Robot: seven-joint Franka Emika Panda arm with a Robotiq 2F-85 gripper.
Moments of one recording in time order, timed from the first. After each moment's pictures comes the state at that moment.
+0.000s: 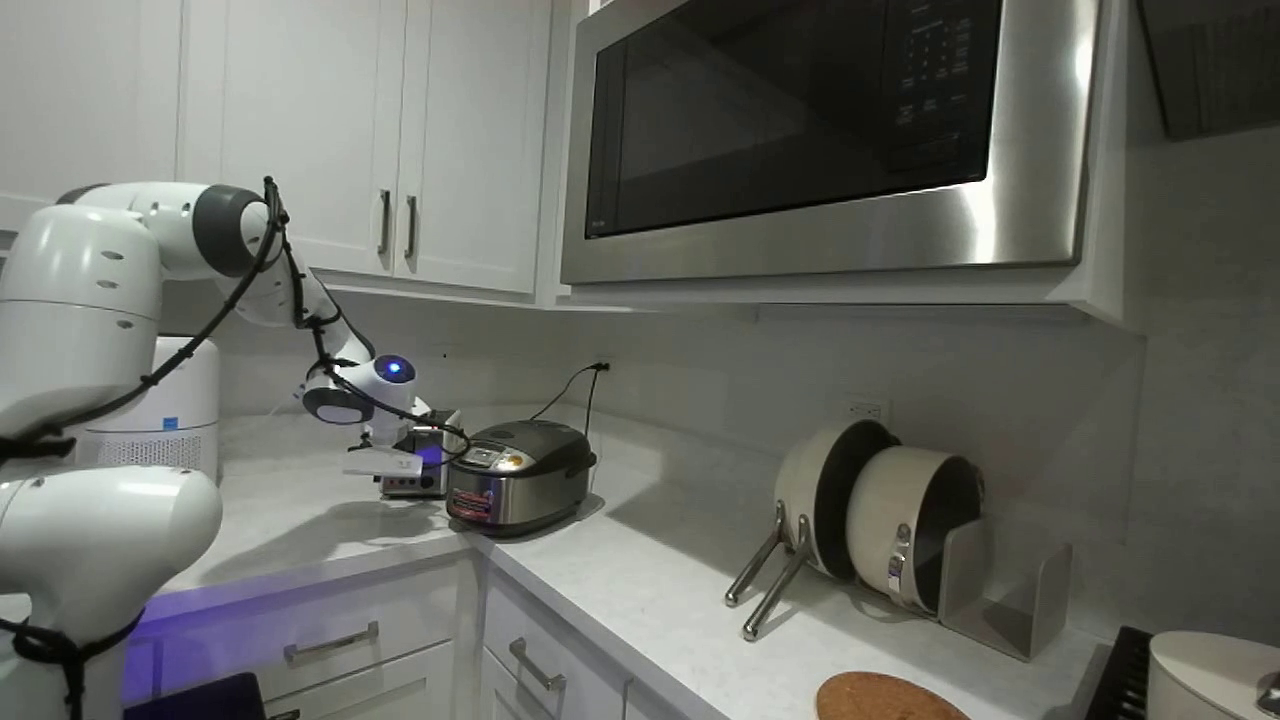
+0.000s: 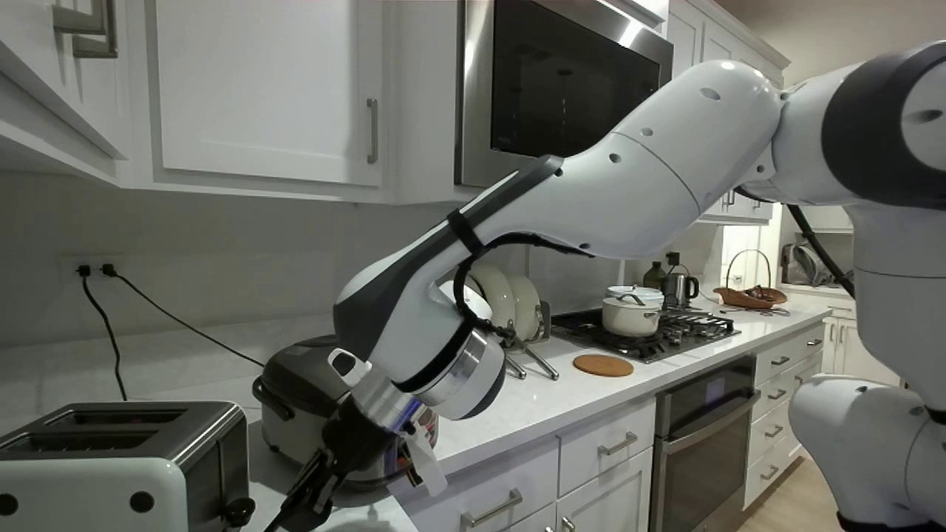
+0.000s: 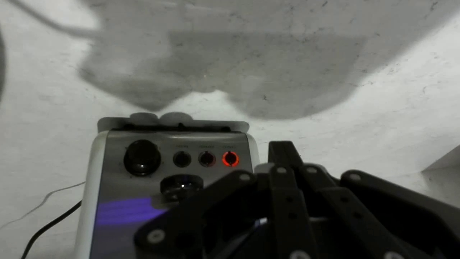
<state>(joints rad) 1.17 0.23 -0.35 -2.17 1.36 2.76 -1.57</state>
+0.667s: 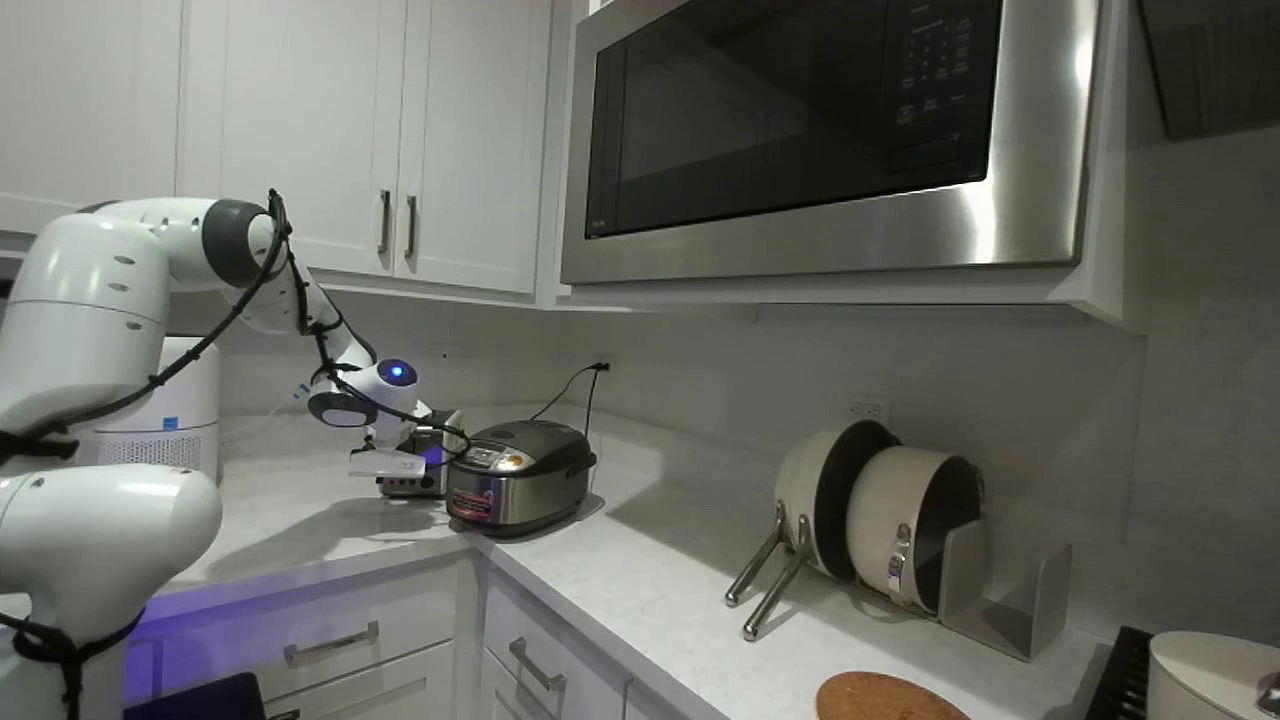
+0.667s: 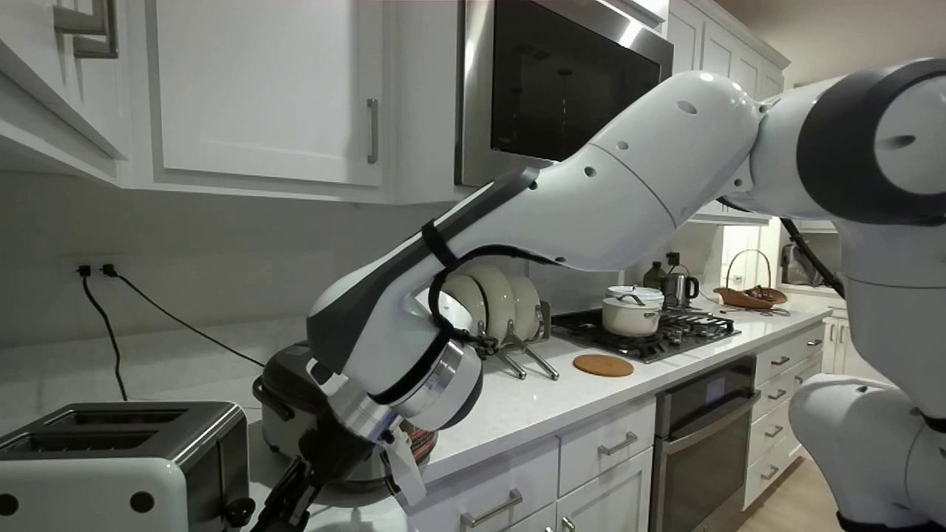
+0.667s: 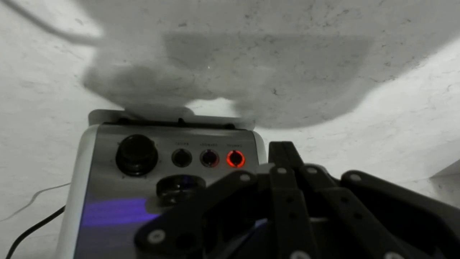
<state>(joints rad) 1.17 0.31 -0.34 -2.09 1.36 2.75 -1.57</state>
